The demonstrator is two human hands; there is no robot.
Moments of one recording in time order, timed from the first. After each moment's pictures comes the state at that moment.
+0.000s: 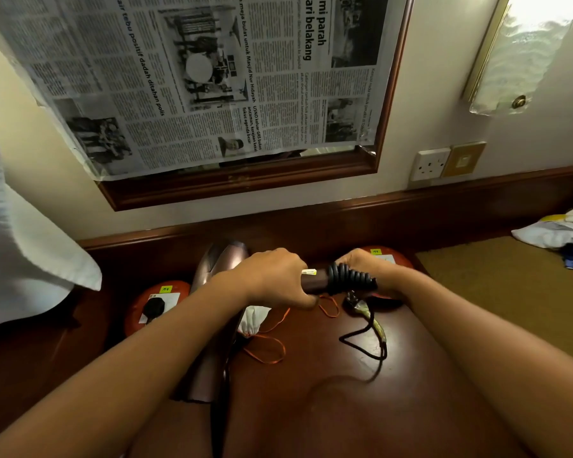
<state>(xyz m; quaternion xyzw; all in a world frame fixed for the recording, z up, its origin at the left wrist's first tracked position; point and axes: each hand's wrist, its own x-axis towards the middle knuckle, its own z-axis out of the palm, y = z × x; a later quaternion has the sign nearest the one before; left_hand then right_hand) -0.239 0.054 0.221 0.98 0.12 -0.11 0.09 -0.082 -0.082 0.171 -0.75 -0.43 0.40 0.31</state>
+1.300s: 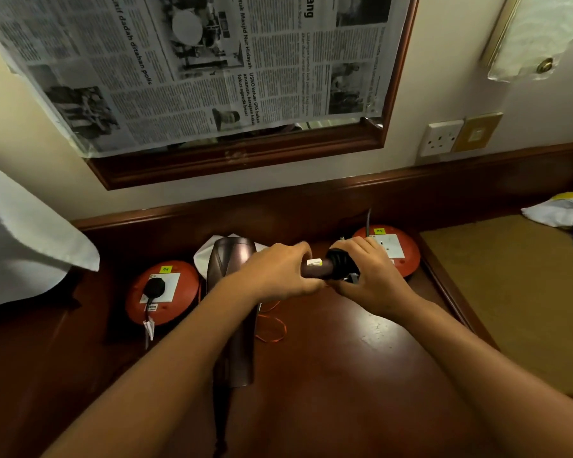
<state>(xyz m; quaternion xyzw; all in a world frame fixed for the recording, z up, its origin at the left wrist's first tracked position) -0.238 0.050 0.183 0.96 0.19 -0.08 0.18 -0.114 -0.104 0.135 -0.77 -0.56 -0.01 0.31</state>
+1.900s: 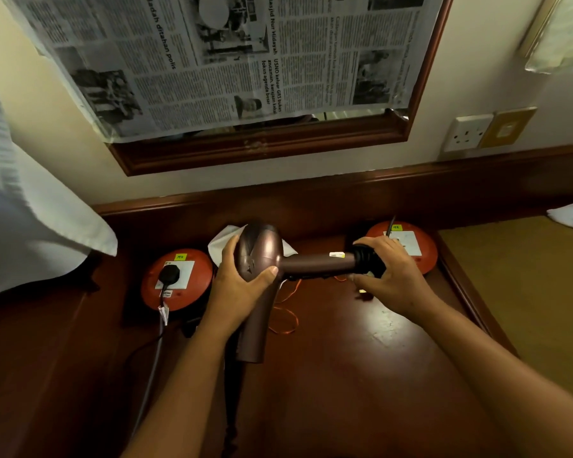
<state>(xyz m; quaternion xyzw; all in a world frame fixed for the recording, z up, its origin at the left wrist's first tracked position) -0.323 0.068 0.129 0.76 0.37 0.25 0.47 -0.117 -0.106 0.128 -0.79 -0.50 0.04 0.36</state>
